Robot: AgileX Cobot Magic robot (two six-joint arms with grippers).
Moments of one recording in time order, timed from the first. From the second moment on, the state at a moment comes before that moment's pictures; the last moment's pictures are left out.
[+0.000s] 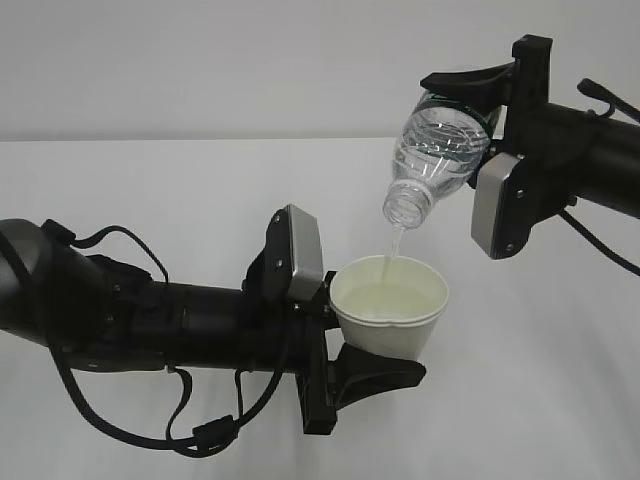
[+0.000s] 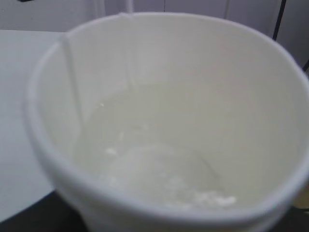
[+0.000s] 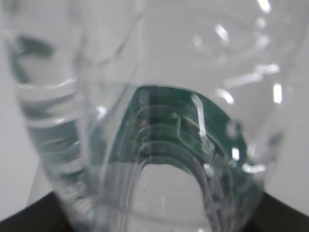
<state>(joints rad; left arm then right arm) -0.64 2.06 -0.85 0.99 -1.07 -0.41 0.12 1.68 -0.77 -0.83 -0.93 -1.20</state>
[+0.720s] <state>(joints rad) -0.64 2.06 -0.85 0.96 -1.07 -0.41 0.12 1.68 -0.77 -0.81 -0.94 -1.20</state>
